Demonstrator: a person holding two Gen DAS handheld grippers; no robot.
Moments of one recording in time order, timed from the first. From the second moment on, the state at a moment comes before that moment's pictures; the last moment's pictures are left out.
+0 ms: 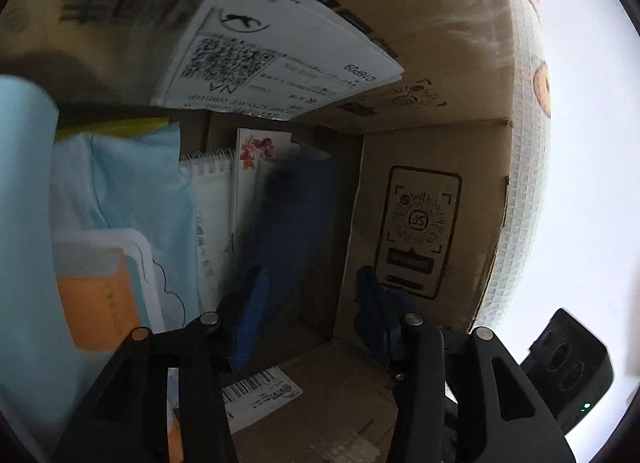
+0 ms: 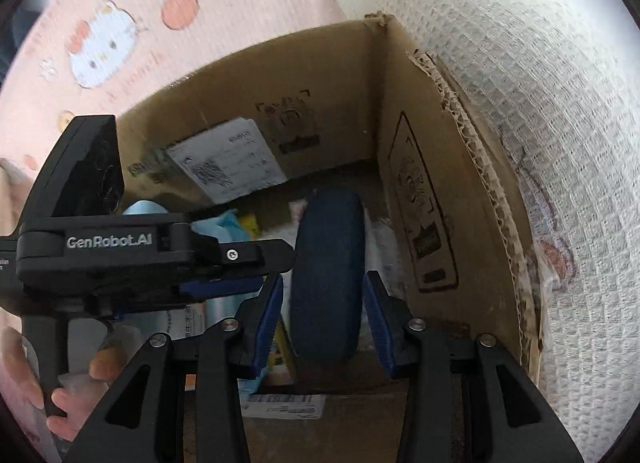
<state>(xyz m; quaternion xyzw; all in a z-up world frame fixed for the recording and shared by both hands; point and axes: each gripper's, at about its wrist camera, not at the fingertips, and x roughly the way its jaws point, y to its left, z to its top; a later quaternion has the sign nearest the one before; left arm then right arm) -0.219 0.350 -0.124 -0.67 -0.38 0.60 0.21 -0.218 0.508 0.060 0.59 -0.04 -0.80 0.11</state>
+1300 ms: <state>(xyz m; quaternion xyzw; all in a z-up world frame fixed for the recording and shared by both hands) -0.182 0.271 -0.005 -0.47 -0.09 0.82 0.32 -0.254 0.467 0.016 0.72 0.18 -0.67 0.03</state>
